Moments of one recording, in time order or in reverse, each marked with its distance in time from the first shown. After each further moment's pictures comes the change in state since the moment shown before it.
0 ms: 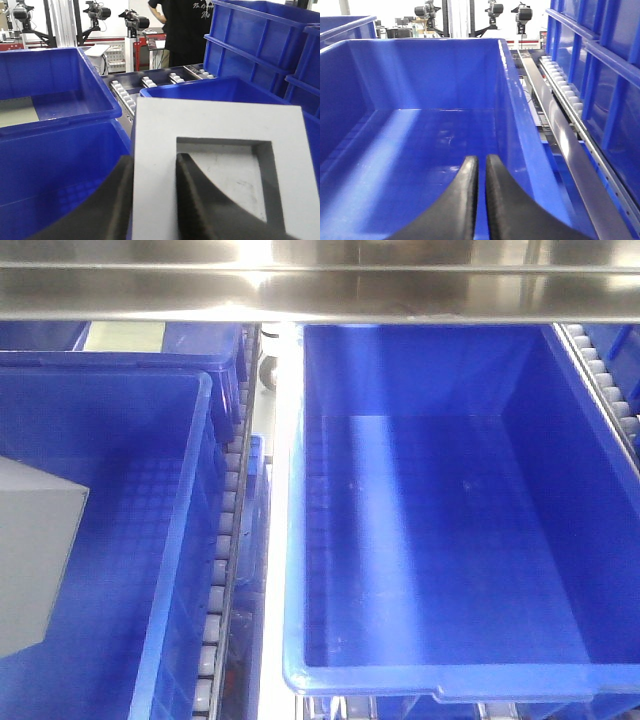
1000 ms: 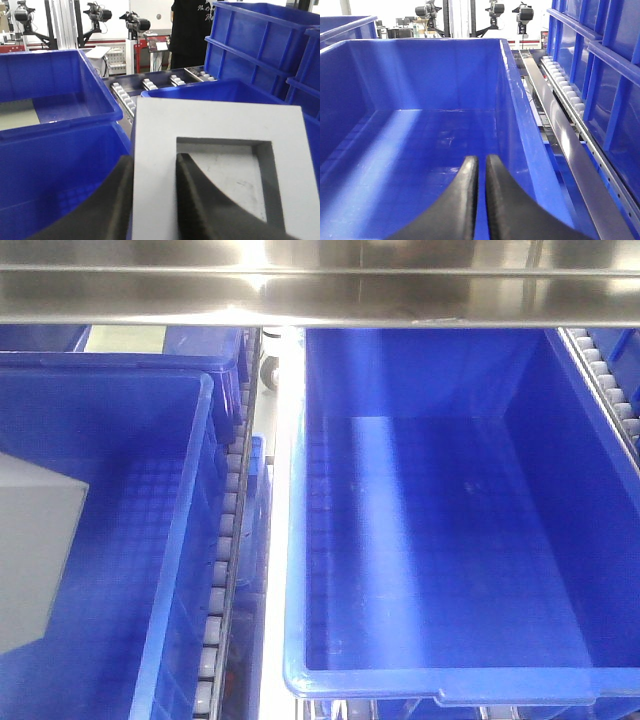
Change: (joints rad) left arm 0.000 0.000 0.000 0.000 -0.012 0.000; right arm 0.000 0.000 0.000 0.000 0.000 0.000
